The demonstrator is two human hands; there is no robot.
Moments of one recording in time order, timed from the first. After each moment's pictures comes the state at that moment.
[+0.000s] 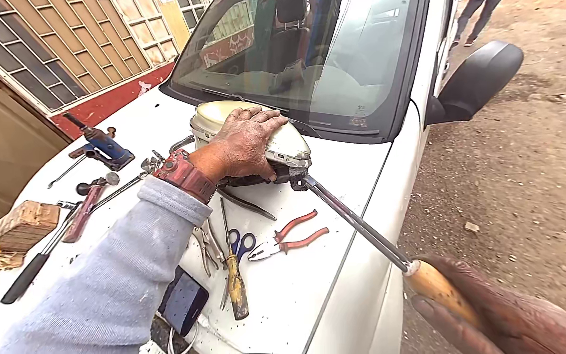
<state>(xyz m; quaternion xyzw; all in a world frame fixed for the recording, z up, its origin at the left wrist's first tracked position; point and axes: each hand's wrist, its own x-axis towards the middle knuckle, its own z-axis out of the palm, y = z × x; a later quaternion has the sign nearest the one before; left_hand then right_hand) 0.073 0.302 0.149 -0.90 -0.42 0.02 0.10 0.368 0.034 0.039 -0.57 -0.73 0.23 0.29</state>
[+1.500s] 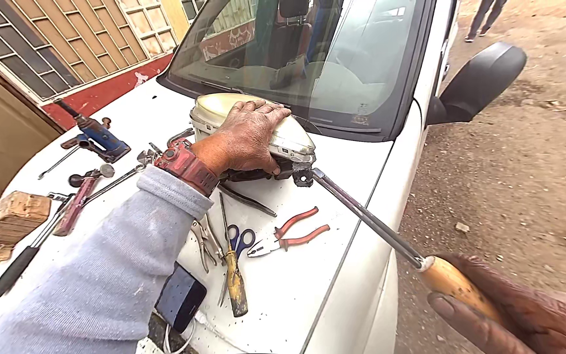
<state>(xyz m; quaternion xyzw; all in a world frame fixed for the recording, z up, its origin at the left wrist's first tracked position) 0.073 0.304 0.148 -0.90 -0.42 0.01 0.10 0.371 0.034 0.066 -0.58 -0.73 0.27 0.25</state>
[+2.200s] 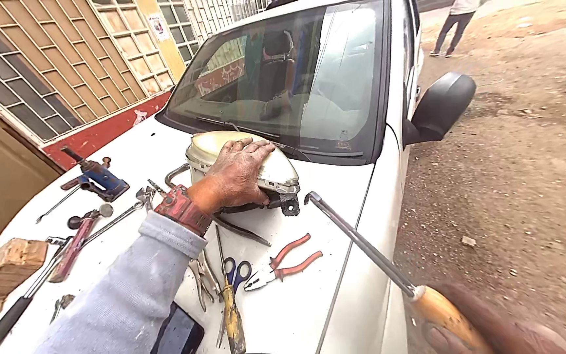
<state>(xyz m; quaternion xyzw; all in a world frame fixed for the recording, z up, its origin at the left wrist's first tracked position) 0.074 0.299 0.146 -0.90 -0.43 -0.01 0.11 0.373 0.023 0.055 -0.58 -0.71 0.27 0.29</state>
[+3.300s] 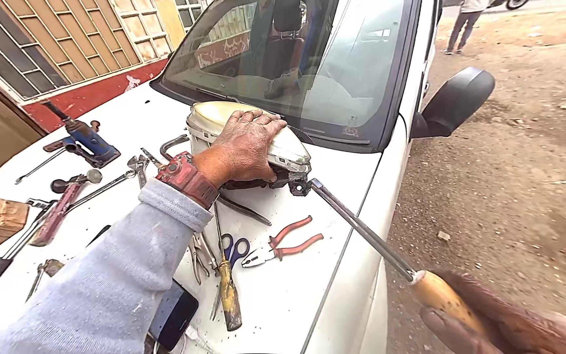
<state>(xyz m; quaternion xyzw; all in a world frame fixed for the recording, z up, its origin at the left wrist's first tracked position) 0.072 0.303 0.142 -0.90 -0.42 -0.01 0.12 0.360 0.025 0.069 -0.60 -0.71 0.26 0.27</state>
